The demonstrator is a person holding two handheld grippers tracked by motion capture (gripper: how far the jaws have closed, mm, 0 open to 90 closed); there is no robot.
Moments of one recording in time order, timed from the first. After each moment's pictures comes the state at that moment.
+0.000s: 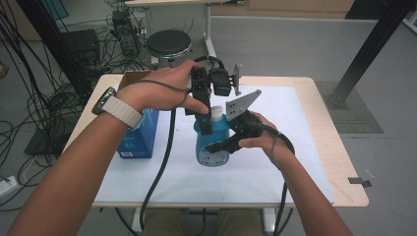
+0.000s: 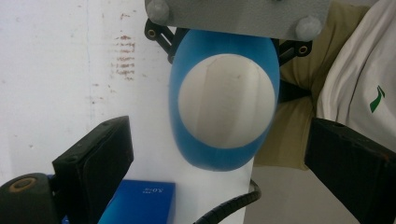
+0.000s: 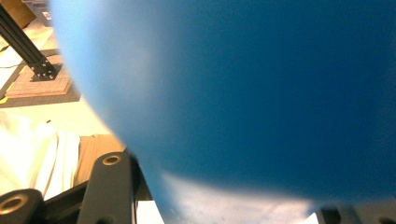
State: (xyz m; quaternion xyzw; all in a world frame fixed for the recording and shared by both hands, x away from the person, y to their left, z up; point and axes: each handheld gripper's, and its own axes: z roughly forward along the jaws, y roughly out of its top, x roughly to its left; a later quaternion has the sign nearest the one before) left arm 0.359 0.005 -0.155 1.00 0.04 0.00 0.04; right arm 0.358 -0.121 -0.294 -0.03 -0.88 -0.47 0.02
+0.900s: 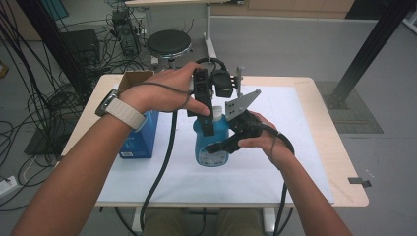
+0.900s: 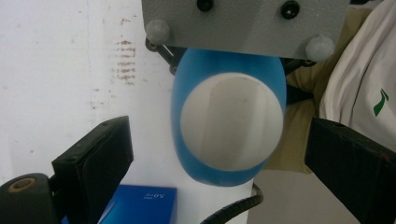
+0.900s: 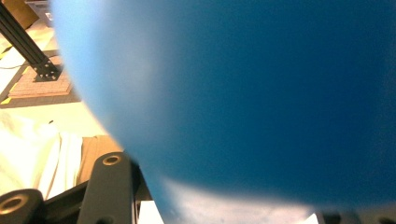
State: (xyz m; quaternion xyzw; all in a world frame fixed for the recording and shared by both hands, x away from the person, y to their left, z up) left arm 0.359 0.001 -0.159 1.00 0.03 0.01 0.04; right arm 0.357 -0.119 -0.293 -0.03 -0.88 -0.47 0.03
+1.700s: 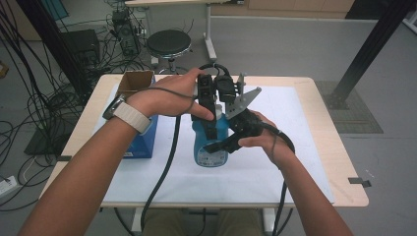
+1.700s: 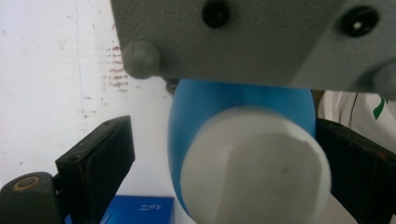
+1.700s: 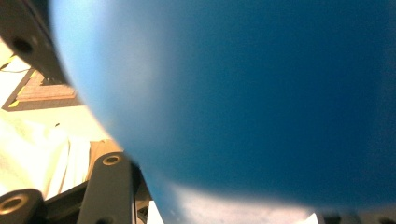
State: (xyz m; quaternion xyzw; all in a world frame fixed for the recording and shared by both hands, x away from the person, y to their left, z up) left arm 0.360 -0.006 -0.173 1.00 0.02 -0.01 0.04; right arm 0.353 -0.118 -0.284 -0.03 -0.88 -0.48 0.04
